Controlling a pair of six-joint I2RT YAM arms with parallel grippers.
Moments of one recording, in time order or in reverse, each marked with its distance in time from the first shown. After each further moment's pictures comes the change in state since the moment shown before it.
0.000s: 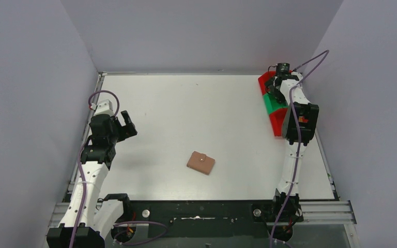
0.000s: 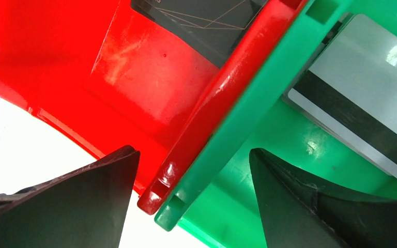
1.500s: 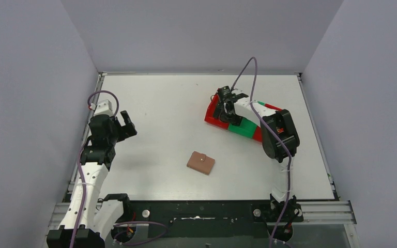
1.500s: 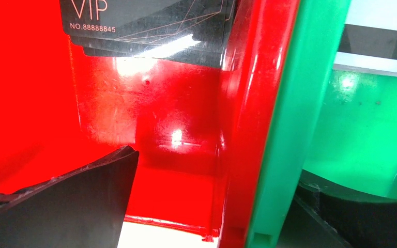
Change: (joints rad) left arm 0.000 -0.010 0.000 0.000 -0.001 0.000; right arm 0.518 -0.314 -0.538 0.034 0.013 -0.077
